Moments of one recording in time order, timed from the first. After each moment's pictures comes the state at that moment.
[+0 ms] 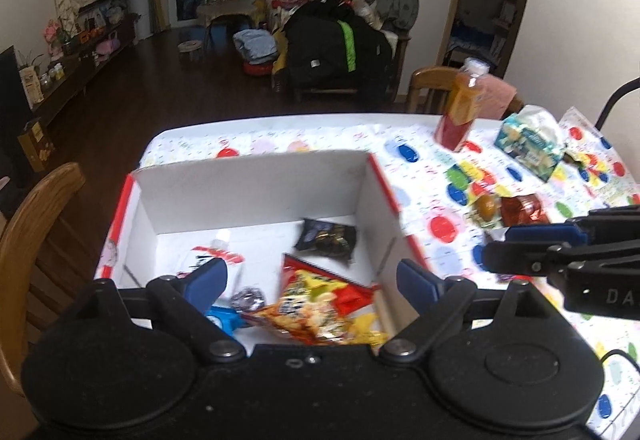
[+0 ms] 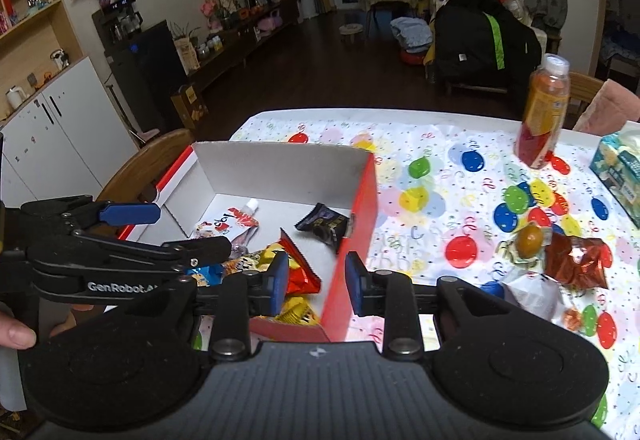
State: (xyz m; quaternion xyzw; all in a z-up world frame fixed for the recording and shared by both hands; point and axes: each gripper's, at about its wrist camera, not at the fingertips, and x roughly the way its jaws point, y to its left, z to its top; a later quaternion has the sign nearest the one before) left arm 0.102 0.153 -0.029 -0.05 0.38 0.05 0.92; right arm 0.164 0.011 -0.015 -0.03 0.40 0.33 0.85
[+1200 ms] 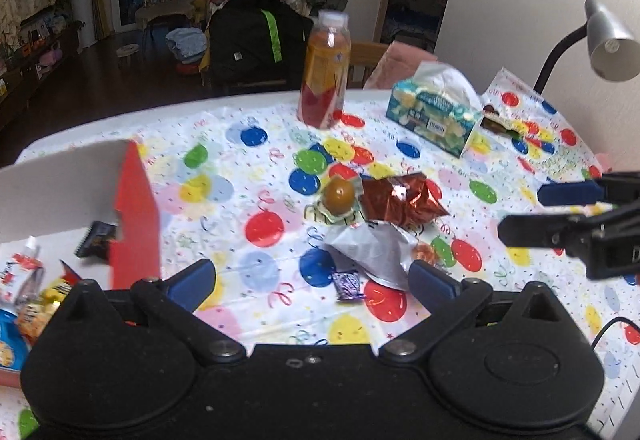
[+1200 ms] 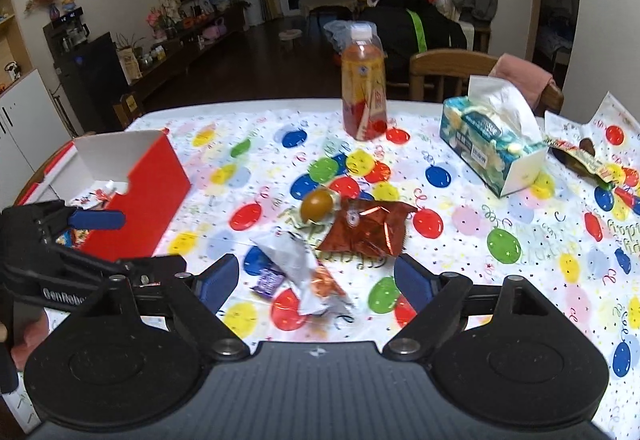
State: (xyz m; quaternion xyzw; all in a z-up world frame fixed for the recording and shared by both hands) left arm 0.178 -0.041 -0.092 -0.04 0.39 -0.01 0.92; right arm 0.235 -0.205 -0.058 -0.04 0.40 0.26 0.88
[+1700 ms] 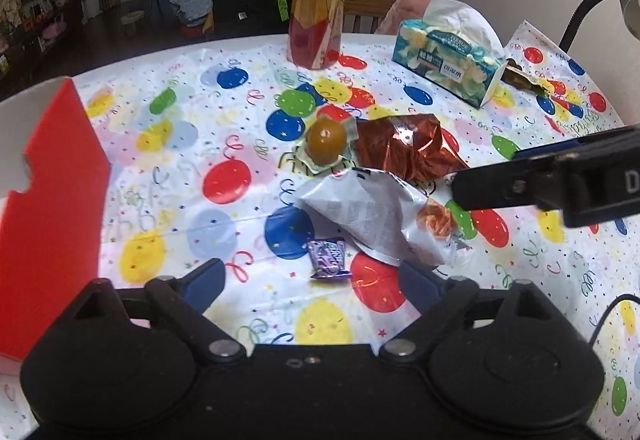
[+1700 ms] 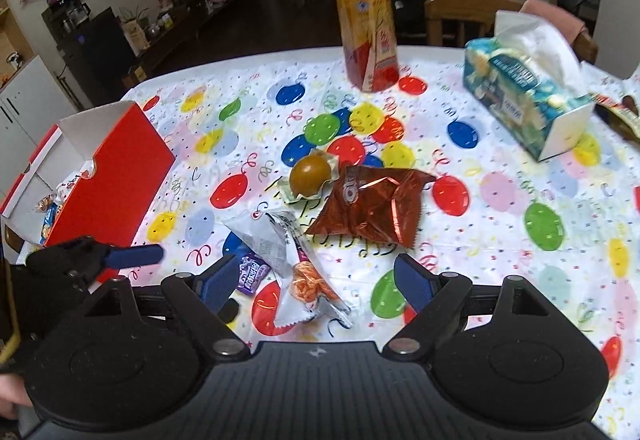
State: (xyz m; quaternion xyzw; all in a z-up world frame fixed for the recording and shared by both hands) left arm 0.213 -0.074 -0.155 -0.04 0.44 0.01 0.90; right arm 0.292 -0.196 -0.110 -0.02 0.47 0.29 0.83
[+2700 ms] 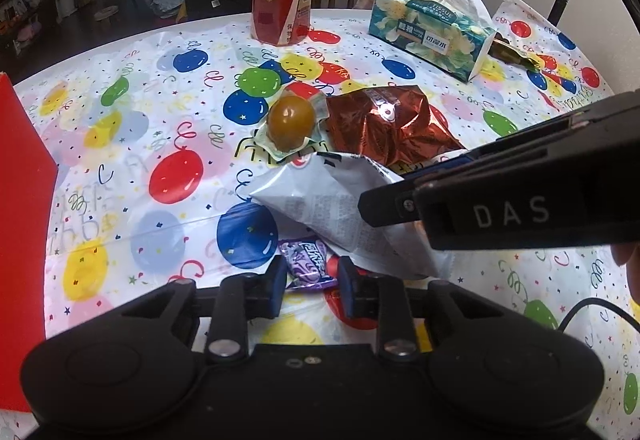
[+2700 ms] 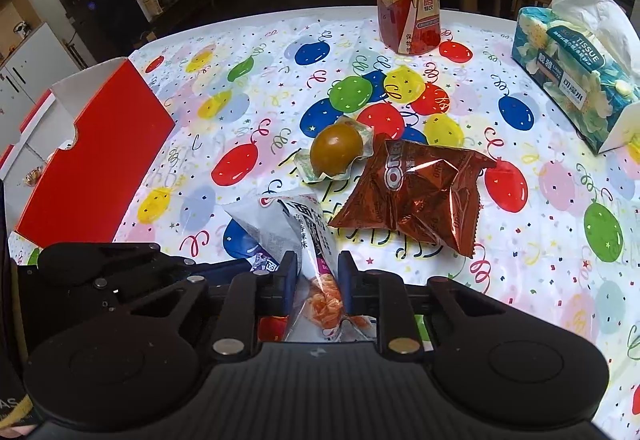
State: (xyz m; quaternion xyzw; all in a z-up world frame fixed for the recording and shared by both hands) left arm 0.238 -0.088 -0.183 -0.03 0.46 -0.03 0.89; right arm 0.310 -0.161 -0.149 -0.05 0.50 0.31 0.81
